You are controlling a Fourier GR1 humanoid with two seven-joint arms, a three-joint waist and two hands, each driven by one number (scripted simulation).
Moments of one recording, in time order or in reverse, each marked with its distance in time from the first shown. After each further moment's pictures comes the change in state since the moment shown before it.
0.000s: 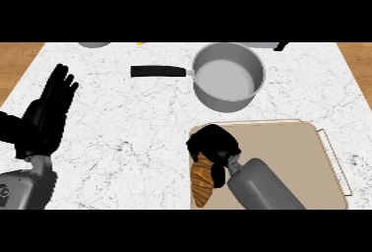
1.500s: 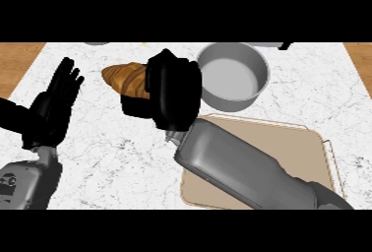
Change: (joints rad) left arm -0.059 -0.012 0.002 0.051 -0.009 -0.015 -0.002; right arm -0.586 0.035 0.175 -0.012 -0.002 -0.823 1.063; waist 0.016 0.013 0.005
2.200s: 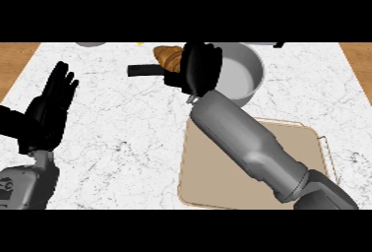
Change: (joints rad) left arm 0.032 -0.006 0.025 -0.002 -0.003 -0.002 -0.021; right arm -0.100 0.004 -0.083 0.498 0.085 -0.125 -0.064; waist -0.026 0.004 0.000
